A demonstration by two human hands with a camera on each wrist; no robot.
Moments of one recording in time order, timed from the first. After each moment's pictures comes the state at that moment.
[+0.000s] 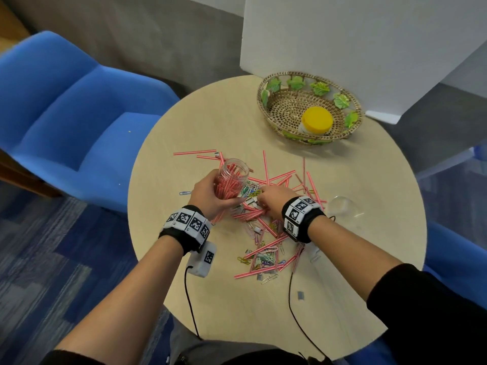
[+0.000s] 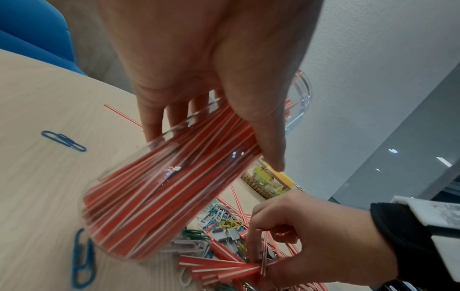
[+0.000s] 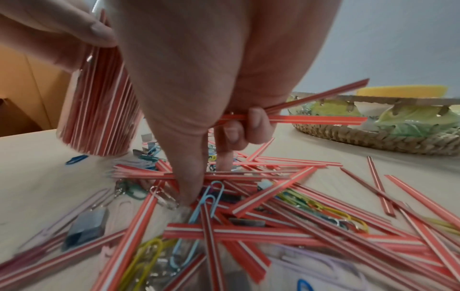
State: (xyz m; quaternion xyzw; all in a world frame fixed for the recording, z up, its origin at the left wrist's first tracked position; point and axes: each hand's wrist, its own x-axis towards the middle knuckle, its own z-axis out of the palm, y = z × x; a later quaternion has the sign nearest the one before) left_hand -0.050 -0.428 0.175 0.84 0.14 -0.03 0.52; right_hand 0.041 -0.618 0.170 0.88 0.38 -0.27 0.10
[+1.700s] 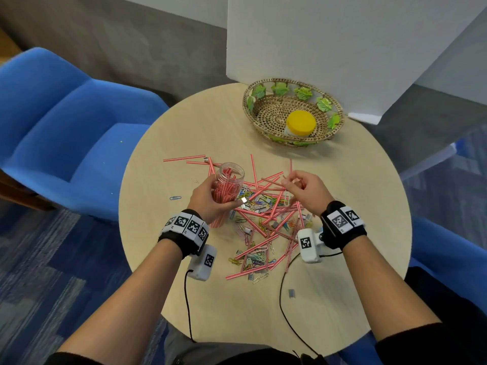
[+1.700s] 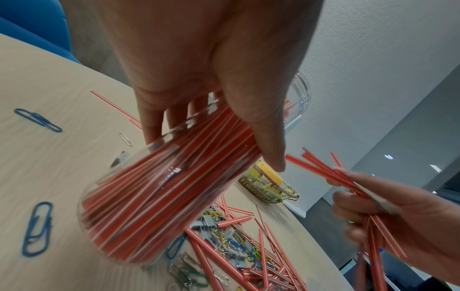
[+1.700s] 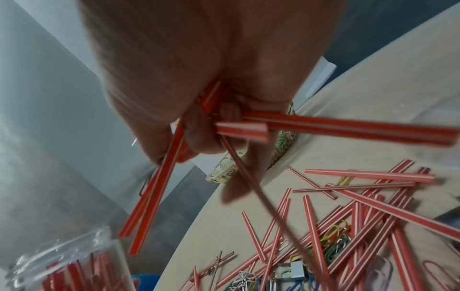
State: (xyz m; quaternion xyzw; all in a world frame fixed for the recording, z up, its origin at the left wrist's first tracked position) left_hand -0.050 -0.452 0.180 0.83 0.14 -0.05 0.53; right_hand 0.036 -0.714 0.212 0.87 0.11 -0.17 -0.46
